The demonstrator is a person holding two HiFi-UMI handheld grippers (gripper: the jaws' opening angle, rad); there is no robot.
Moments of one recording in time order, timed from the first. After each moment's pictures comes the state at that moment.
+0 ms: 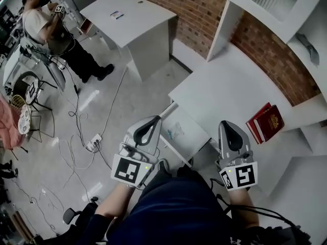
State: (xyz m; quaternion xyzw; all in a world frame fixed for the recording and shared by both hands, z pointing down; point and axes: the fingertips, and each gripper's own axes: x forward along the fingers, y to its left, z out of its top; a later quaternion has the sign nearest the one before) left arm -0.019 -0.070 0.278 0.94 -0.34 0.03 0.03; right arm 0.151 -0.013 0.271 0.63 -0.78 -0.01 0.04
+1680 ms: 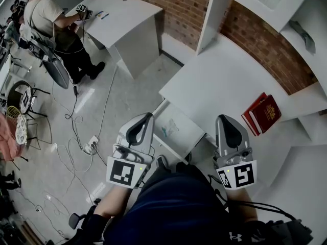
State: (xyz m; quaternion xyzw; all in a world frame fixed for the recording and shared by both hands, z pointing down) left arm 0.001 -0.086 0.276 0.94 -0.34 0.03 0.02; right arm 0.170 -0.019 0.253 0.65 -0.76 -0.03 0.01
